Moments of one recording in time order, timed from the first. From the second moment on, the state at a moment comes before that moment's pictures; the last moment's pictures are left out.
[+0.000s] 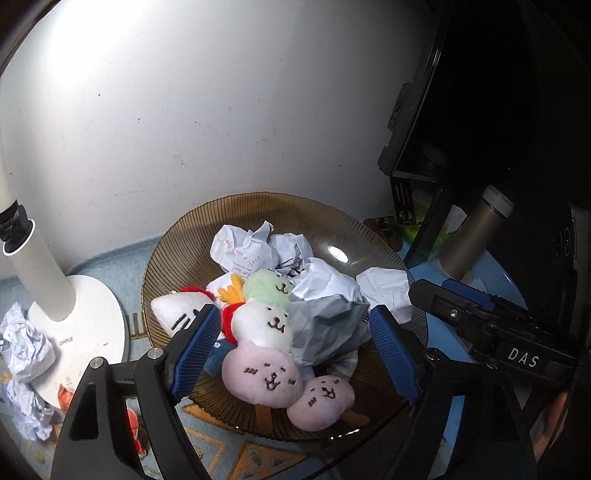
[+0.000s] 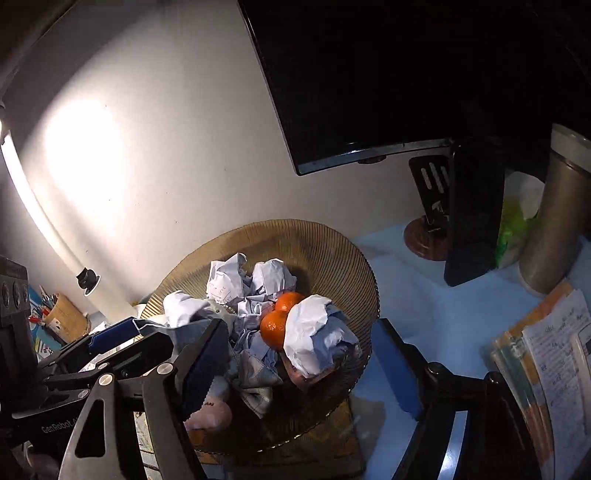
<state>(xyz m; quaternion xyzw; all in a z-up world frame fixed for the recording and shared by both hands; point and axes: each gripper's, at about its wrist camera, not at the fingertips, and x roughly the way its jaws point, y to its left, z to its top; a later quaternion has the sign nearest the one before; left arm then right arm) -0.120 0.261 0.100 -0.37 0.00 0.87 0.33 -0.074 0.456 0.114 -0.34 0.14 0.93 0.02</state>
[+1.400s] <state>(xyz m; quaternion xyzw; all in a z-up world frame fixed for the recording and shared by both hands) -0.012 0.002 0.029 -0.36 -0.04 0.93 0.00 -0.006 0.225 0.025 -0.37 0.01 0.92 -0.13</state>
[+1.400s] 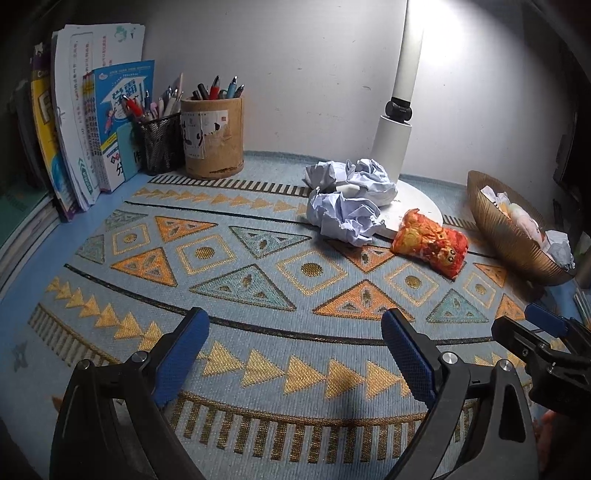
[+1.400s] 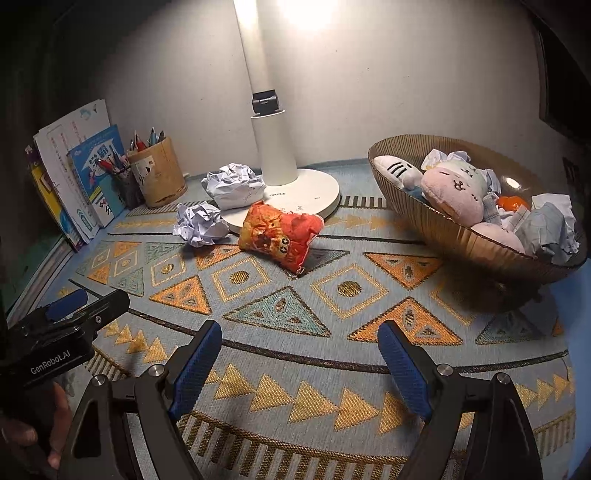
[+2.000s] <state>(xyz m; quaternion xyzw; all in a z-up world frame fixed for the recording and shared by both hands) -0.038 0.001 0.033 -0.40 -0.06 0.91 0.03 -0.038 0.213 0.038 -0.38 -0.04 0.91 -0.18</state>
